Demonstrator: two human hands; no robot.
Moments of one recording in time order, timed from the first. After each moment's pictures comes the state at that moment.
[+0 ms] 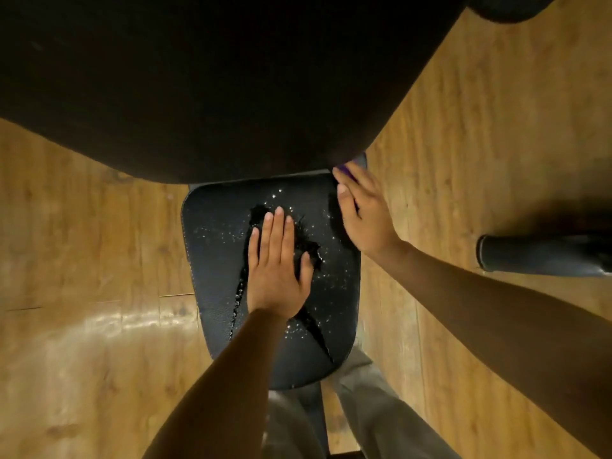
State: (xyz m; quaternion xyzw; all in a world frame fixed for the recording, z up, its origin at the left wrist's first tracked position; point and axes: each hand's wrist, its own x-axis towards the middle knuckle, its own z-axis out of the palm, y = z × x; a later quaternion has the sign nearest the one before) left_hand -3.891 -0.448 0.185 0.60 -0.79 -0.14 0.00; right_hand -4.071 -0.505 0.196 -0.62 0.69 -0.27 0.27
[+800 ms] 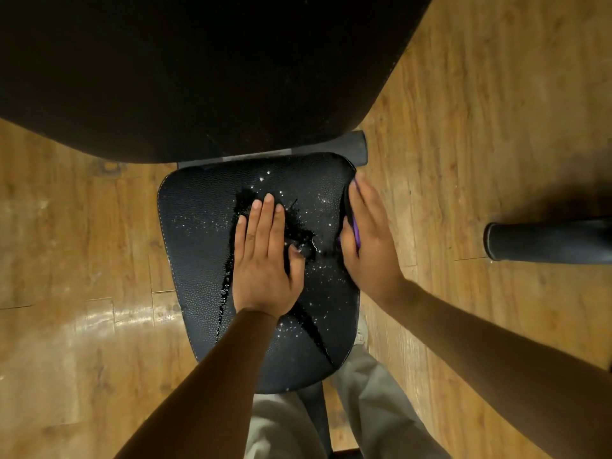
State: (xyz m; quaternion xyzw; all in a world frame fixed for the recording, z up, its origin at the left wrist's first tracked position) left_hand -3.888 -0.447 0.177 0.59 -0.79 -0.11 0.11; right_hand -4.060 -0.439 0.178 -0.62 0.68 -0.30 0.25
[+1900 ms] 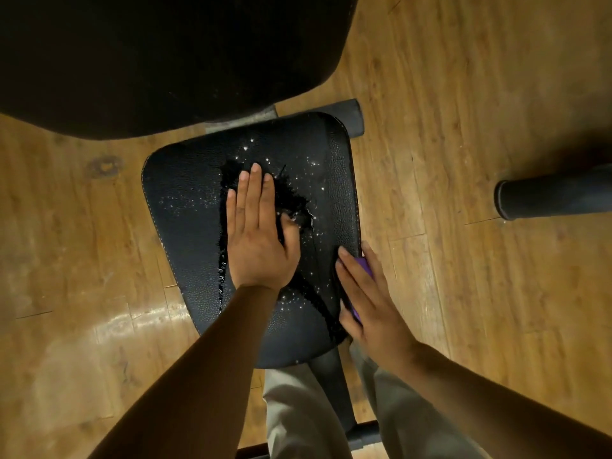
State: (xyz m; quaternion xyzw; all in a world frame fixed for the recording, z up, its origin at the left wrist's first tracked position) left_hand -3.887 -0.445 0.172 0.58 -0.79 -0.10 0.14; right_hand -4.033 -0.305 0.172 -0.70 0.63 -0.23 0.25
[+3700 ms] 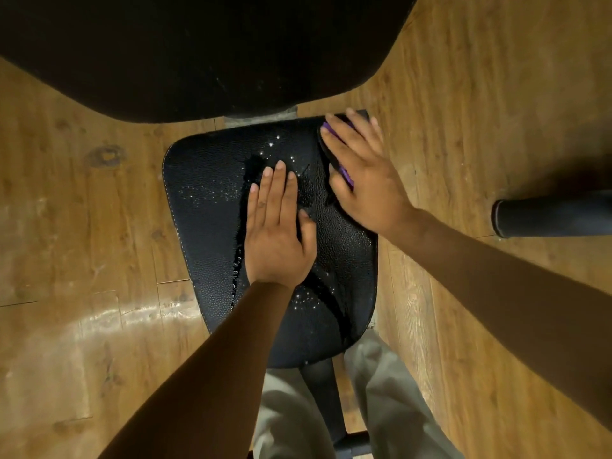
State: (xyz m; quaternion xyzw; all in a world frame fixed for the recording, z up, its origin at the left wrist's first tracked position) left_hand -3.886 -0.445 0.169 0.57 -0.79 -0.11 0.20; right_hand -4.056 -0.484 0.187 -0.74 0.63 -0.20 0.14
